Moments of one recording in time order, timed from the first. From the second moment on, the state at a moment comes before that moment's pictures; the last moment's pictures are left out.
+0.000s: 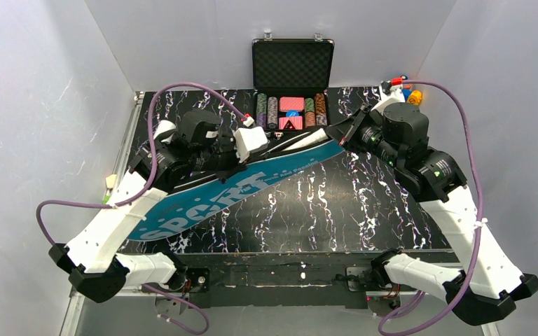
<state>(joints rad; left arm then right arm) -0.73 1.20 1.54 -0.99 0.26 0.45 0.60 1.04 1.45 -0.72 0.04 0.78</state>
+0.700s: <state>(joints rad) -0.73 1.20 1.54 -0.94 0.28 0.44 0.62 1.17 1.91 -1.02 0.11 0.62</state>
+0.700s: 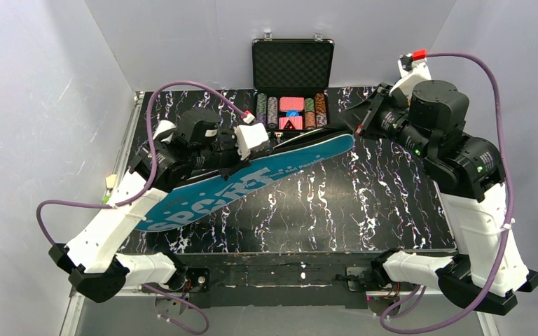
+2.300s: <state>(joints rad) -0.86 1.24 1.43 -0.73 -0.16 0.22 0.83 1.08 0.95 0.11 0.00 1.15</state>
